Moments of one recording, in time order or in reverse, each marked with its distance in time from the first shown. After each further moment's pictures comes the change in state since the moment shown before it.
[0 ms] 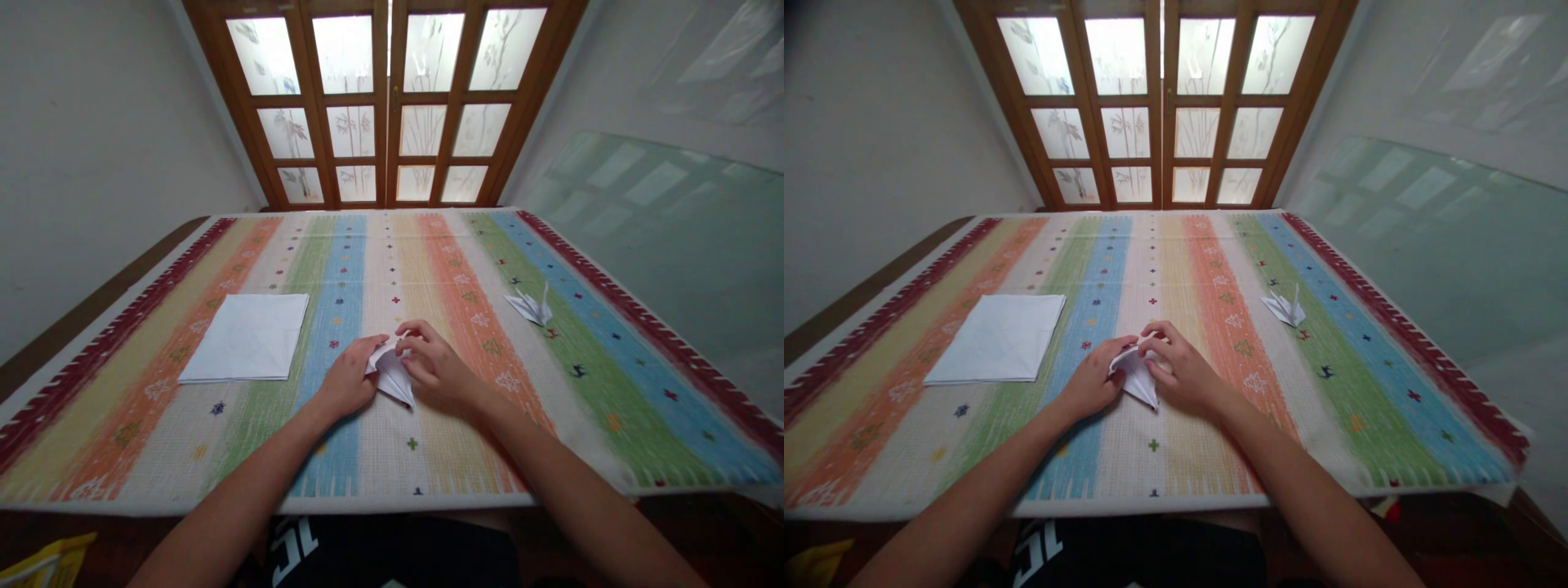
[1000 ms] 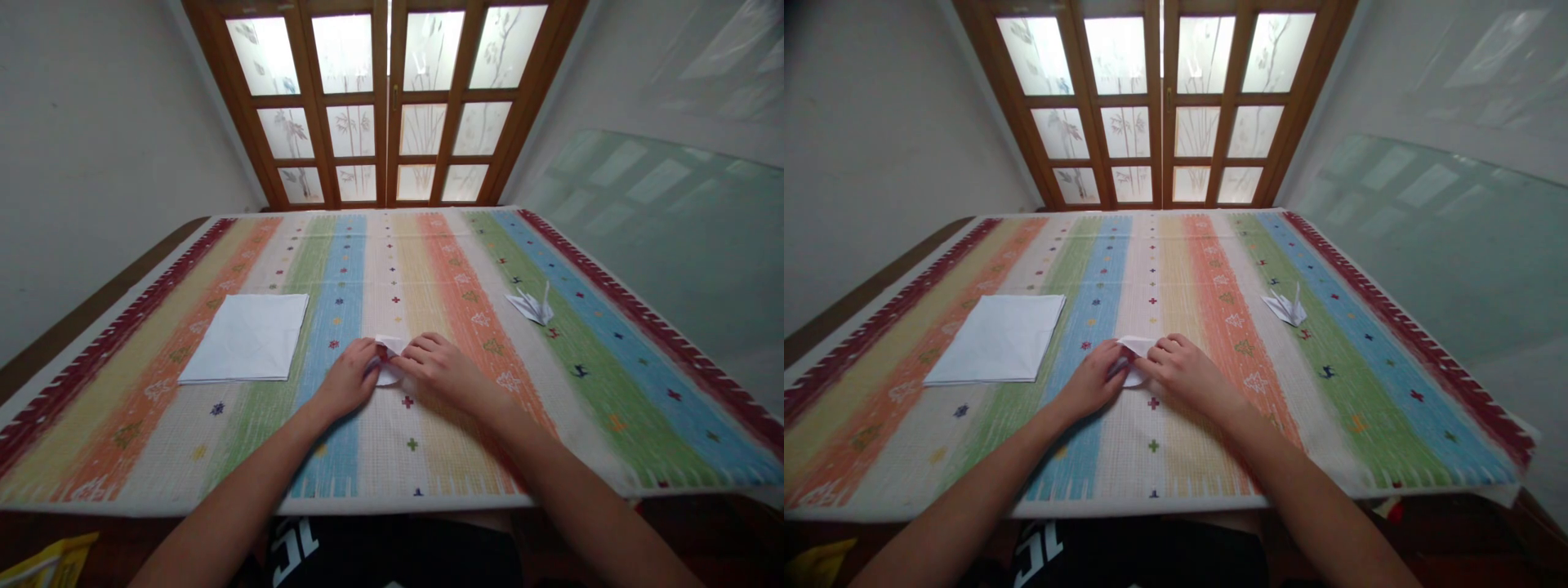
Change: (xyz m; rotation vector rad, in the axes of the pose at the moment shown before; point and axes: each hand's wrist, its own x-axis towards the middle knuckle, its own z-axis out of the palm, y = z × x) left_hand 0.000 0.003 -0.003 0.037 0.002 0.053; right_hand 0.000 -0.013 -0.011 -0.830 -0.249 -0.315
